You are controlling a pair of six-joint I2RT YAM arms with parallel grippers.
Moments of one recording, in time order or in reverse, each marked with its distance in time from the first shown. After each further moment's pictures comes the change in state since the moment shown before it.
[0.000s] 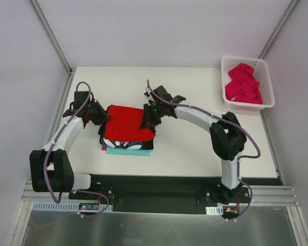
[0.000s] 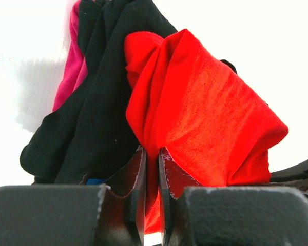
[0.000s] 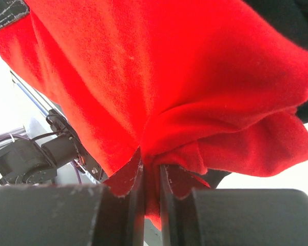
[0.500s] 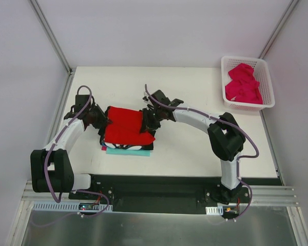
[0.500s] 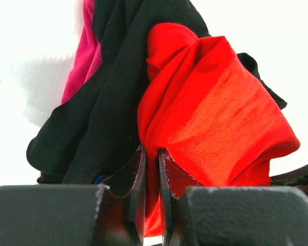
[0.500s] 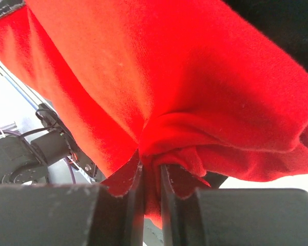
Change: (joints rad) left arm 0.007 -0.002 -0.051 0.011 -0.006 0.002; right arm 0.030 0.004 -0.037 0.022 0.006 0.001
